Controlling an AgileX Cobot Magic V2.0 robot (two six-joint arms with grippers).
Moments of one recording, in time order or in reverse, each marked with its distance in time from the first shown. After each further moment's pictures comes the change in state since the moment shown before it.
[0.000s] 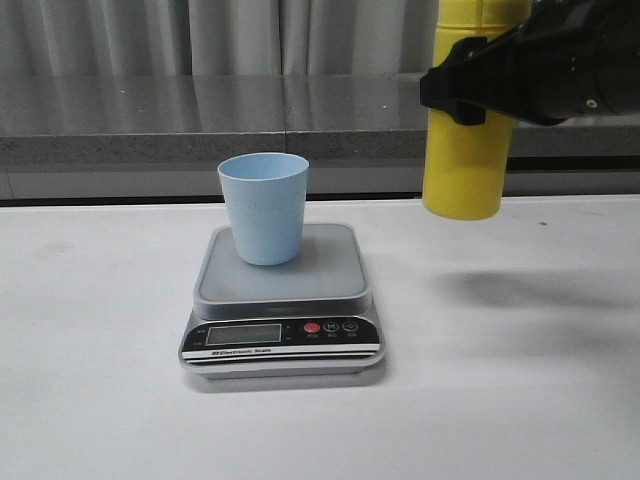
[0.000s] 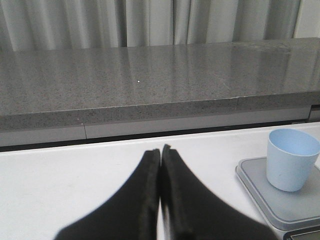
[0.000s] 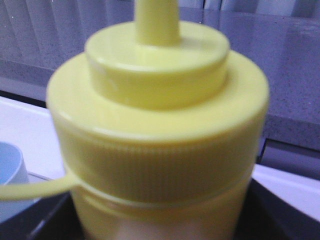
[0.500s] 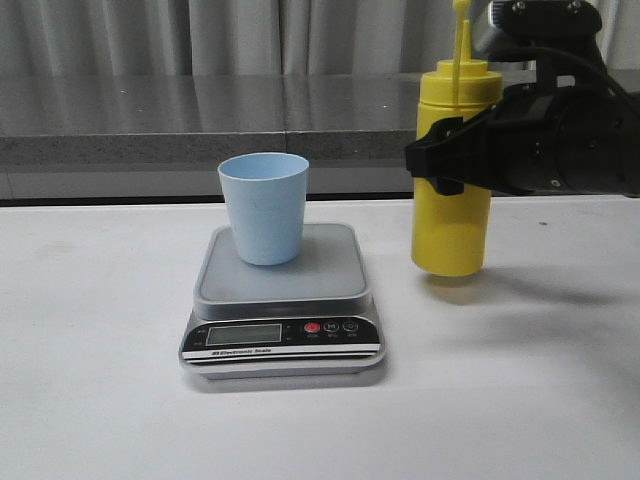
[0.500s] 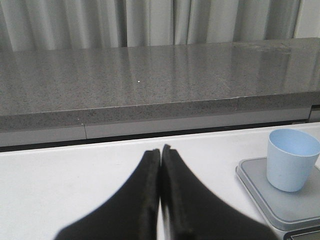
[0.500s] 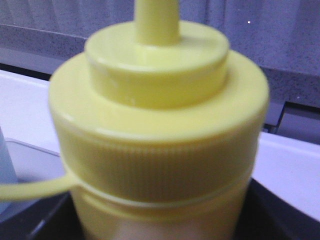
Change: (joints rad) left arm 0.000 0.000 0.000 0.000 0.000 0.000; right arm 0.000 0.186 0.000 0.004 -0.136 -0.007
